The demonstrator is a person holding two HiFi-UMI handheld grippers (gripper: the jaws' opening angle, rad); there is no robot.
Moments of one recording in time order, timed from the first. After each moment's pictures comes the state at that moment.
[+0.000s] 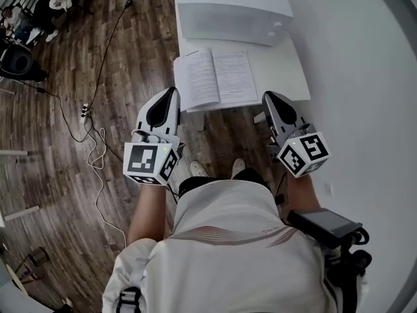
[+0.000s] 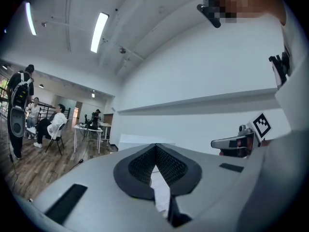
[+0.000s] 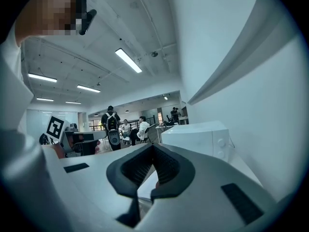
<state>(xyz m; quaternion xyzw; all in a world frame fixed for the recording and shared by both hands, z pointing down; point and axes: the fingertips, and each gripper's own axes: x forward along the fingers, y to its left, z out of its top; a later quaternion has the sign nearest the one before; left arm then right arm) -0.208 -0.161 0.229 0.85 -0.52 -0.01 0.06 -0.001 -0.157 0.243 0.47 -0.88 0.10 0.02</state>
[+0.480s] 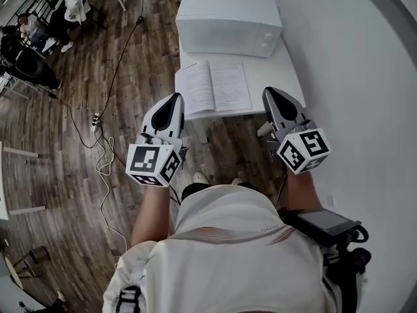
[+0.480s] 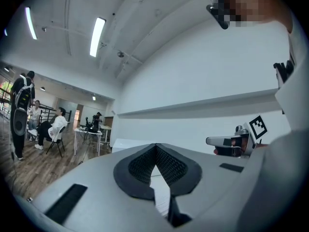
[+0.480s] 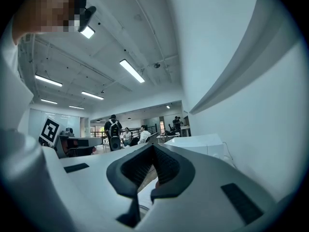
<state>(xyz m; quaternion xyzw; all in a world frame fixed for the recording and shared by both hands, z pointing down) -0.158 -0.127 0.193 0.85 -0.53 -0.02 0.05 0.044 -0.143 0.192 0.46 -0.89 0.06 -0.03</state>
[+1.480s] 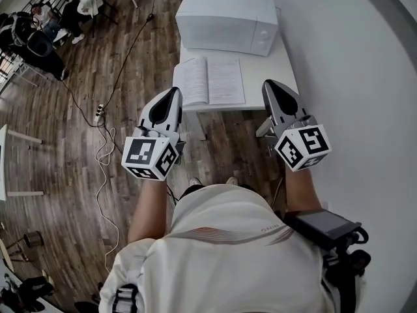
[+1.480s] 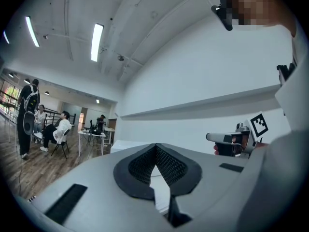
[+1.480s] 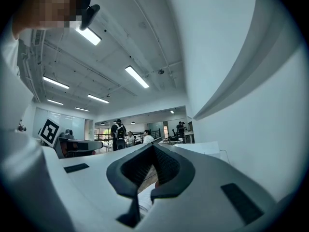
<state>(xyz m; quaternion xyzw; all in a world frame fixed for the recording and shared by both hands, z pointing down) -0.113 -0.090 0.176 0.83 -0.55 -0.02 0.04 0.086 -0.116 0.163 0.44 -0.90 0.03 -0.05</state>
